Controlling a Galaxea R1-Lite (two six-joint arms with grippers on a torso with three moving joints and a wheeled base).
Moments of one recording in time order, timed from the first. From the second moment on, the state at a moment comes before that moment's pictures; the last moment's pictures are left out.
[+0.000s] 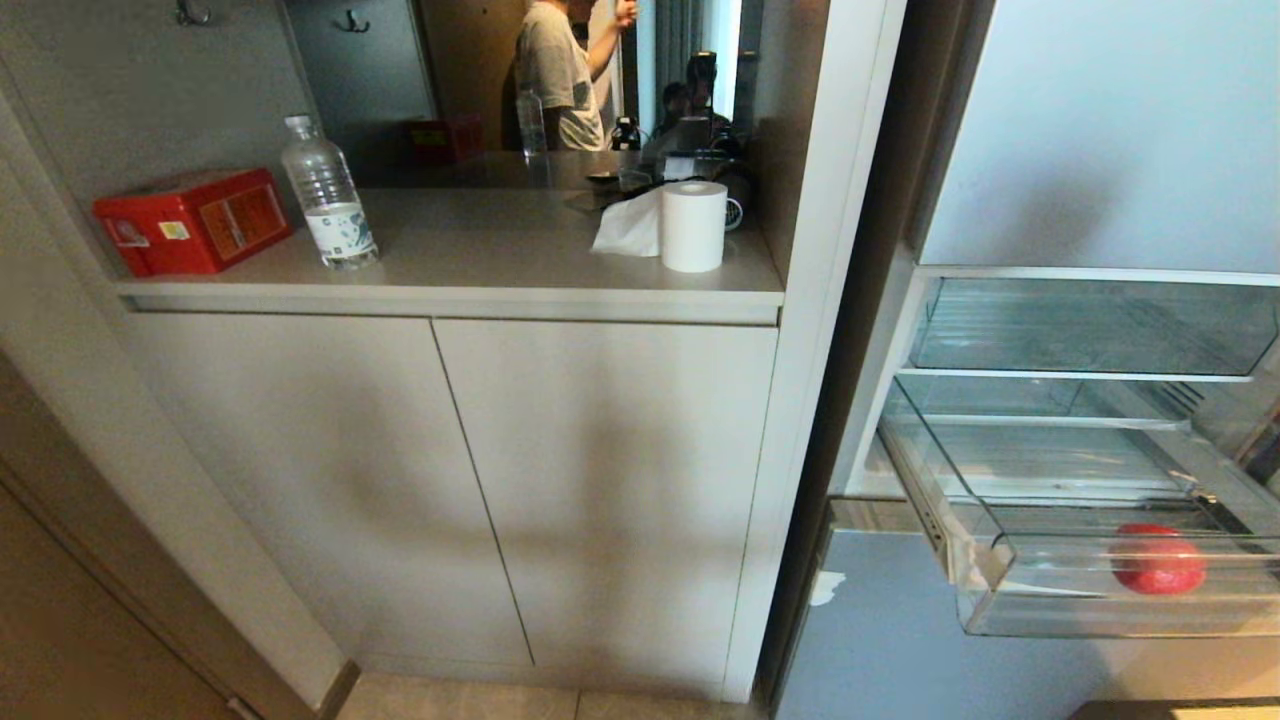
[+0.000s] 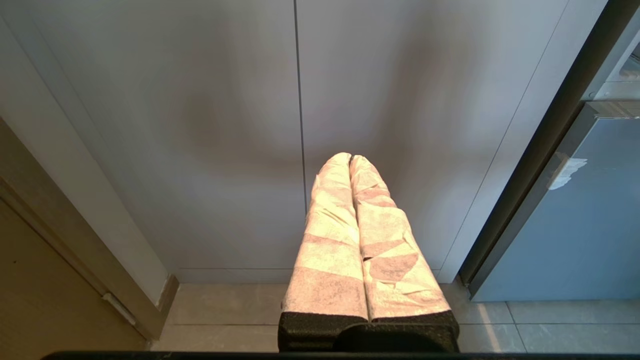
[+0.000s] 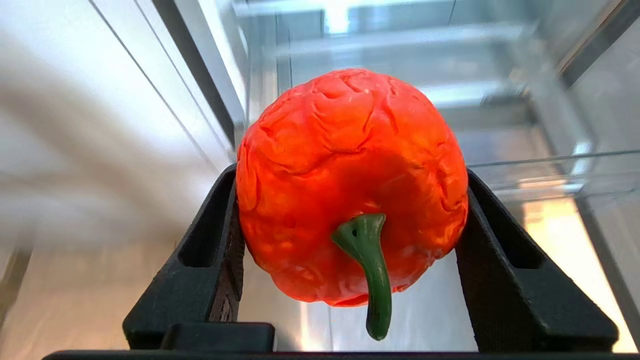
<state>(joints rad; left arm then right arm) 0.00 0.00 0.00 -0.01 0.00 0.00 -0.22 0.93 -0.83 0.19 0.08 0.03</state>
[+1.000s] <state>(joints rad) 0.00 0.00 0.00 -0.01 0.00 0.00 -0.09 0.29 -0.01 -0.07 -0.03 -0.16</state>
